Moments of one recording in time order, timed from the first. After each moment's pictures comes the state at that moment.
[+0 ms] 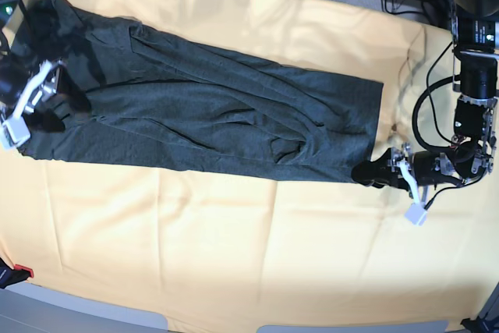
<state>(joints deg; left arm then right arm) -30.2 -35.6 13.7 52.0 -78.0 -43.7 64.5 -12.8 25.8 39.2 110.8 69.9 41.8 -80.5</state>
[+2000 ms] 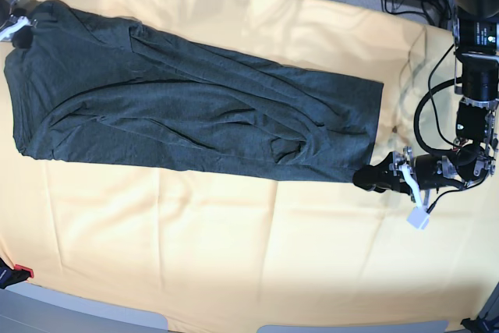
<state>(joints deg) -31.0 -35.7 13.7 52.0 -79.2 -43.7 64.4 -26.5 21.6 53.4 93.7 44.4 35.8 -62.1</state>
